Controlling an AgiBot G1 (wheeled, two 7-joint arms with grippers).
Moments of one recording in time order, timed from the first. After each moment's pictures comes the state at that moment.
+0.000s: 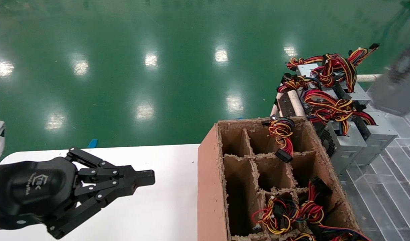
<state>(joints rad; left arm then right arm) -1.11 0.56 0.42 -1.25 0.63 1.43 -0.11 0.81 -0.28 0.44 1.15 -0.85 -1.05 -0.07</state>
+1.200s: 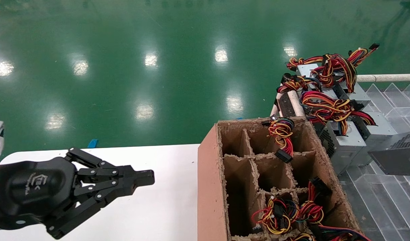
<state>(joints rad) -1.11 0.56 0.42 -1.25 0.63 1.43 -0.11 0.20 -0.49 1.28 1.34 -1.11 -1.36 0.24</state>
